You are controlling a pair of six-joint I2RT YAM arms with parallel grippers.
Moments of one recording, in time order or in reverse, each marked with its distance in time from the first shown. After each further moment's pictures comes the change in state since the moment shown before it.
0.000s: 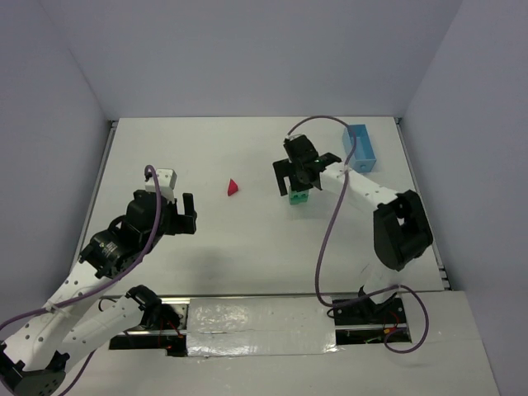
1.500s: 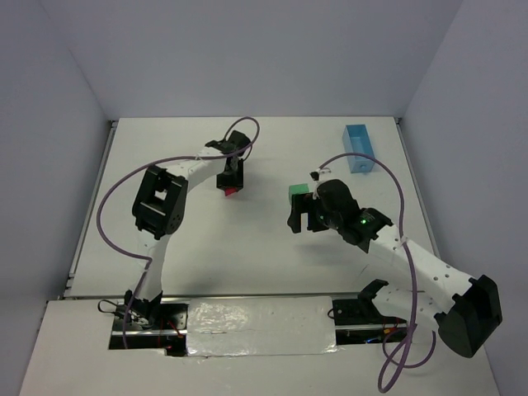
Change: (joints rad) left arm 0.133 1.480 0.849 -0.014 0.160 -0.139; right arm 0.096 -0.711 -0.528 0.087 -0.185 0.235
